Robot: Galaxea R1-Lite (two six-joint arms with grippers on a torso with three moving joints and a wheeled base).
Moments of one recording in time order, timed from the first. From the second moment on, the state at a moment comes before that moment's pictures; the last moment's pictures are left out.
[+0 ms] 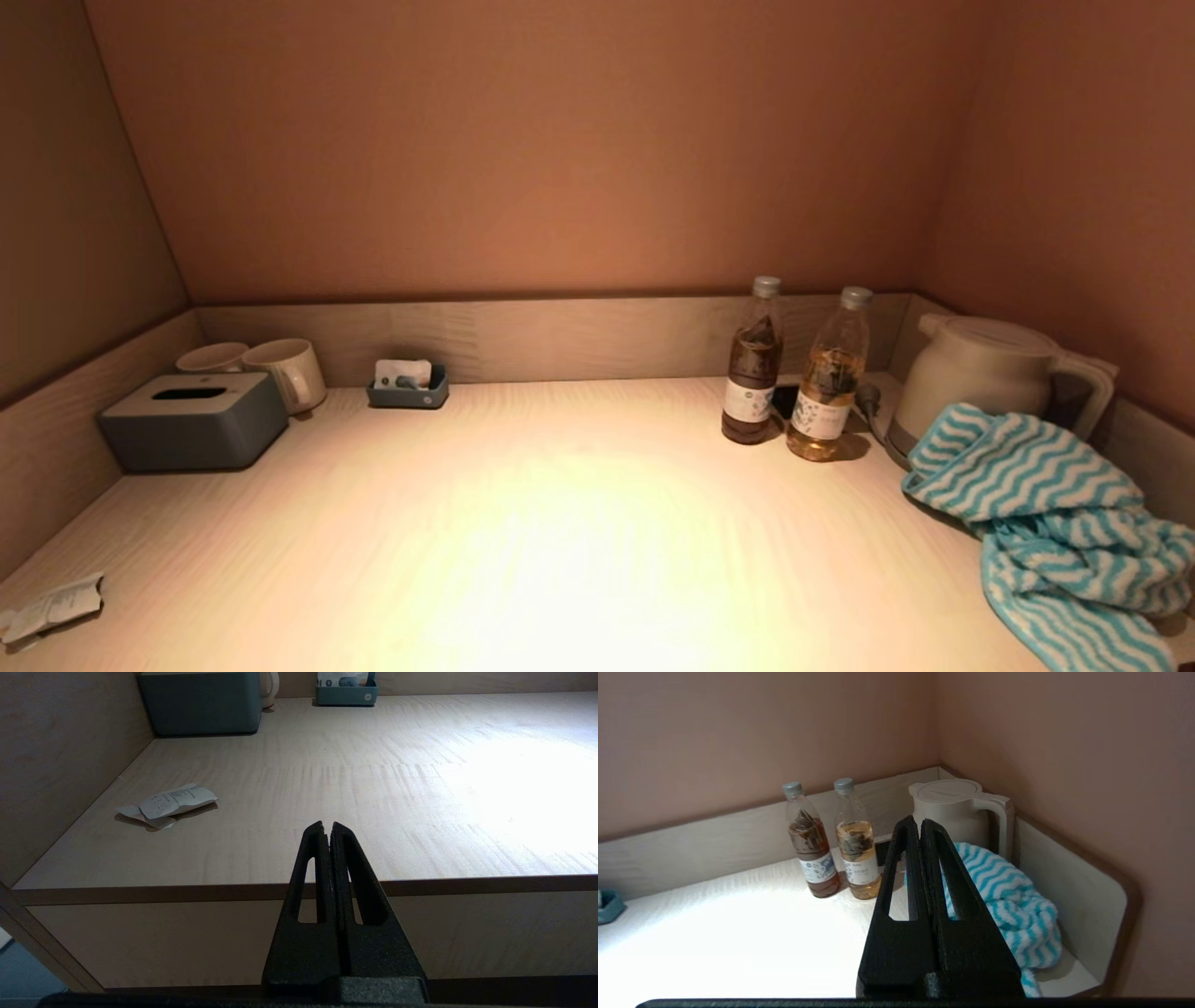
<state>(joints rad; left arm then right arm) 0.00 0.00 0.00 0.02 -0.01 -0.01 -0.60 0.54 -0.62 -0.07 0.36 0.21</state>
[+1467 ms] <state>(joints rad) 0.00 0.00 0.00 0.02 -0.01 -0.01 -0.03 0.26 -0.46 -0.04 -0.14 -0.08</state>
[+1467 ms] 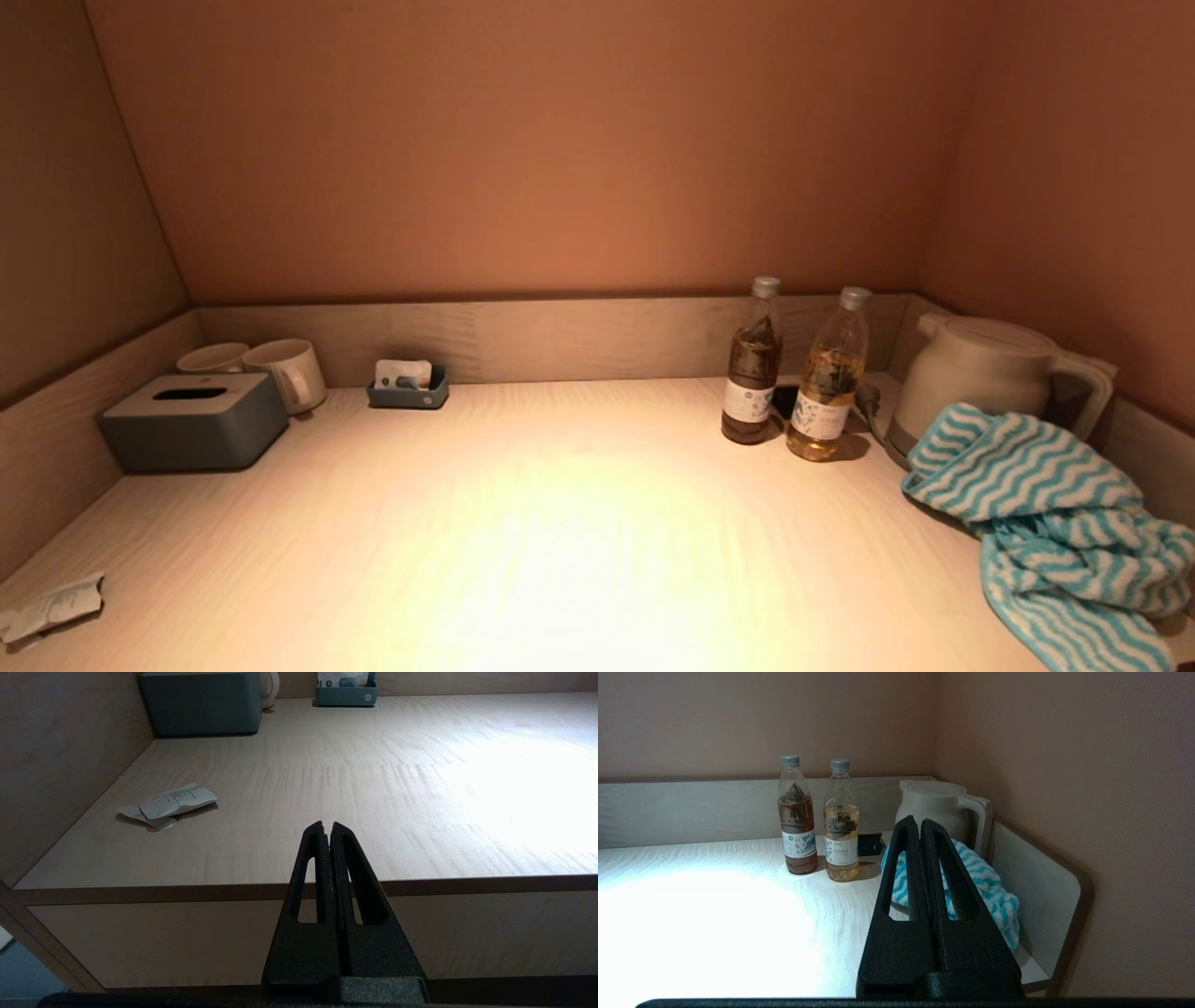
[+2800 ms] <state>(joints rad) 0.00 0.00 0.00 0.02 -0.01 -0.01 0.02 0.00 -0.01 -0.24 0.02 -0.10</state>
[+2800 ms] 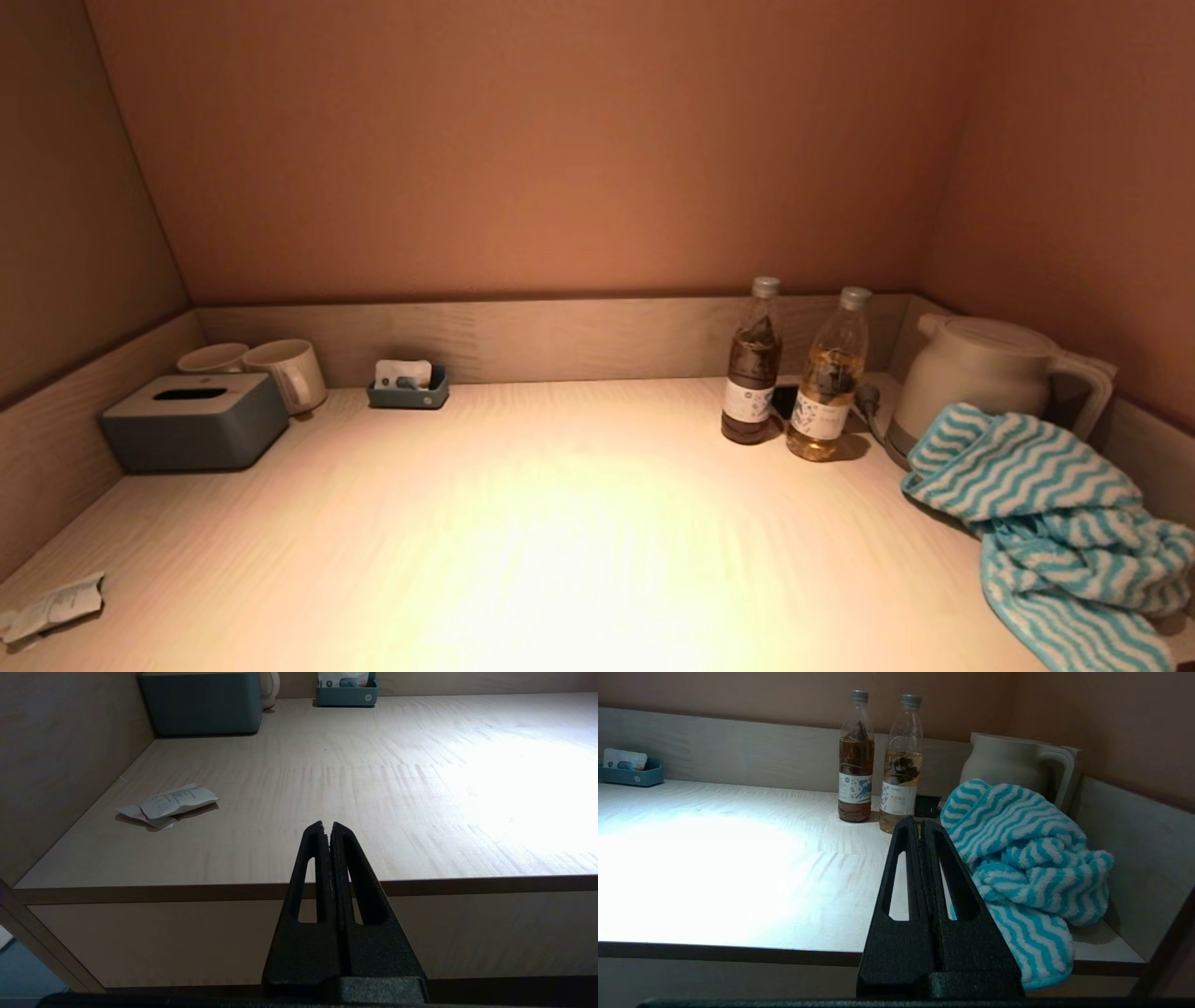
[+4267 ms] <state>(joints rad) 0.00 0.00 0.00 0.02 -0.01 -0.01 0.02 0.00 0.00 0.01 0.02 -0.05</state>
